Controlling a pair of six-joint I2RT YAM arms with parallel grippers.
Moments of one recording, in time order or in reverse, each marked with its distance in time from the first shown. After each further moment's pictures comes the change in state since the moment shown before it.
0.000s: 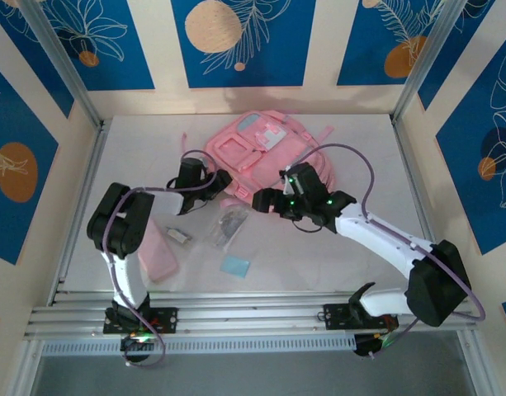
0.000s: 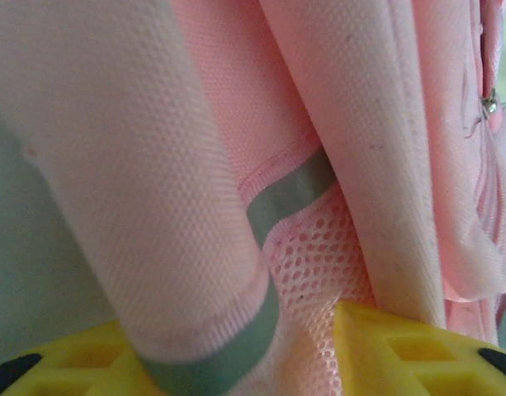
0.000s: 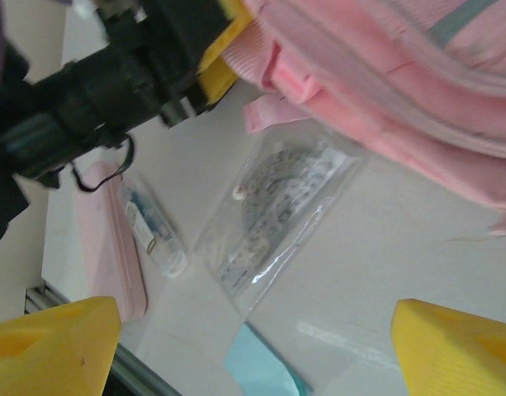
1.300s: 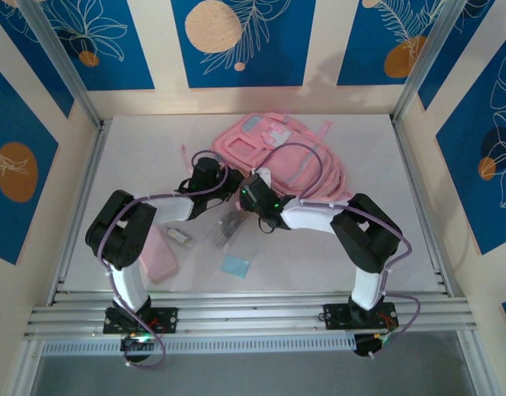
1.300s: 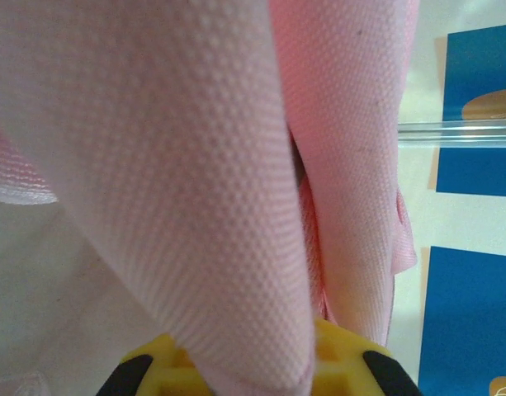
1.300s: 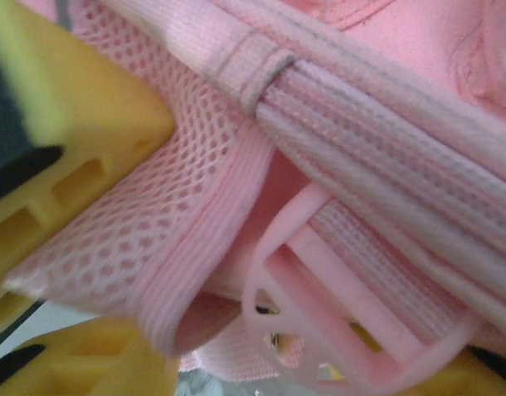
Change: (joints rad) left arm -0.149 -0.100 0.012 0.027 -0.081 -0.314; right arm 0.139 0.518 0.128 0.373 0.633 -0.160
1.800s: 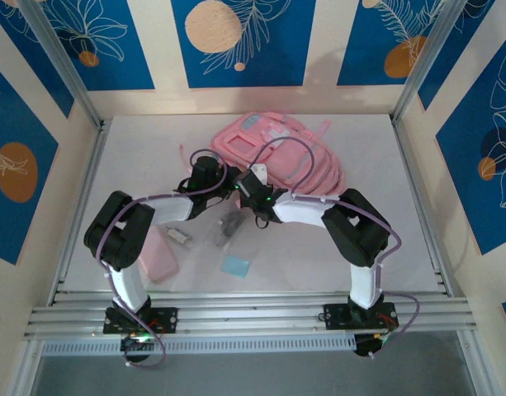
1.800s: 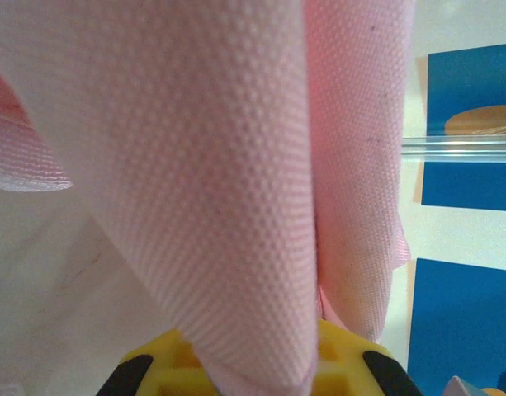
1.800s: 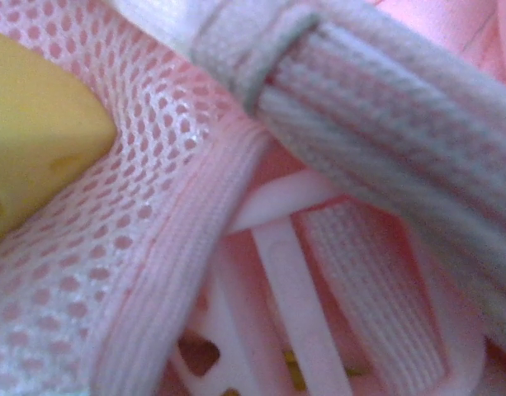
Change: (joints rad) left arm 0.000 -0.013 0.001 0.016 -0.025 -0.018; right arm -0.003 0.061 0.108 -0.120 0.060 -0.035
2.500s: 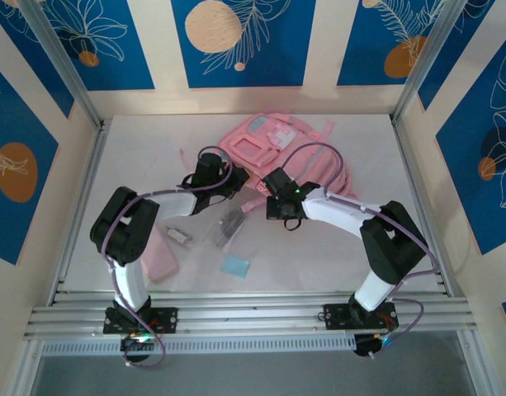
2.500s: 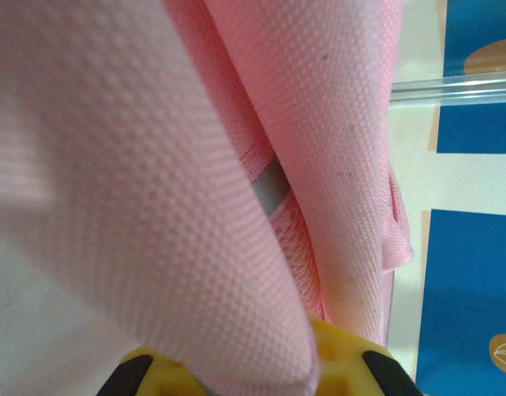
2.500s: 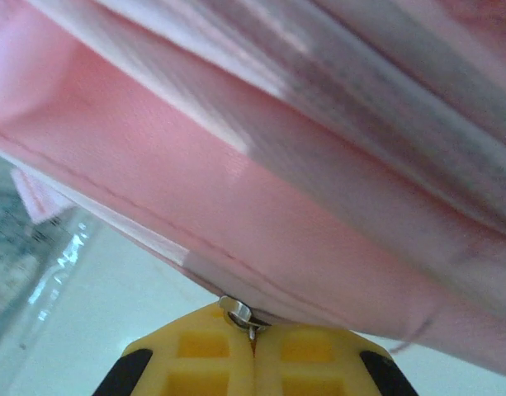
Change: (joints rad) left arm 0.015 0.061 0.076 -0.059 0.124 0.080; right arm -0.123 -0.247 -0.107 -0.462 -0.293 0.043
